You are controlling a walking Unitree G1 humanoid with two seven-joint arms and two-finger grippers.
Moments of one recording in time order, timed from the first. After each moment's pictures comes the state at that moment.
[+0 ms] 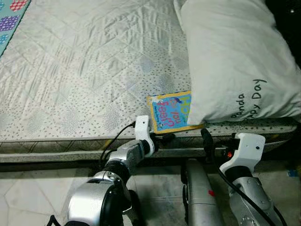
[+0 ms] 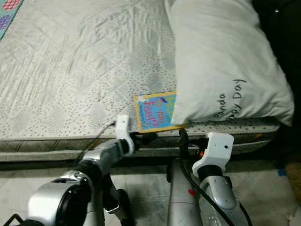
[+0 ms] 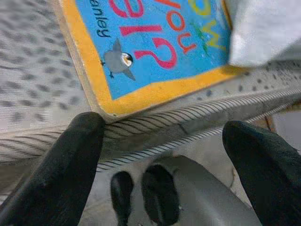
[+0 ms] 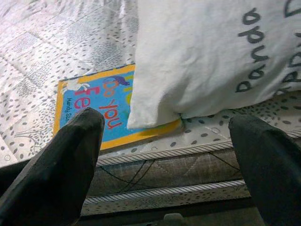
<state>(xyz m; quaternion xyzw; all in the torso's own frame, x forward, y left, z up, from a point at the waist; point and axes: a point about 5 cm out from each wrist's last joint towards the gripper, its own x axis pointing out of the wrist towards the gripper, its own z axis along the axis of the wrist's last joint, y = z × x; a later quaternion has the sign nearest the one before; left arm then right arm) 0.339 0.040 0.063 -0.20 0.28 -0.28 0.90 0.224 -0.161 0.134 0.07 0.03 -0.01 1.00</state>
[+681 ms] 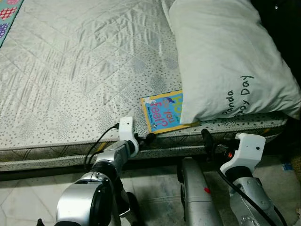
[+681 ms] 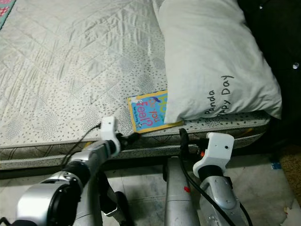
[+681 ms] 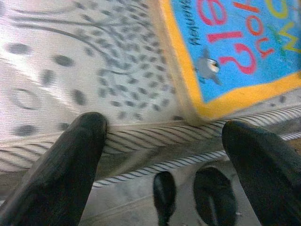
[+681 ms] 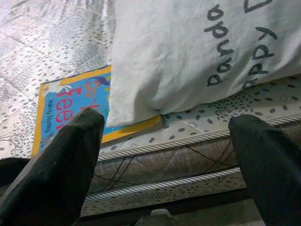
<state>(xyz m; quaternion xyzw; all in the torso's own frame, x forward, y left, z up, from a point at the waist) 0.345 0.091 0.051 -0.16 0.29 -0.17 0.93 0.225 -0.164 0.130 0.07 0.04 -0.01 1.00</state>
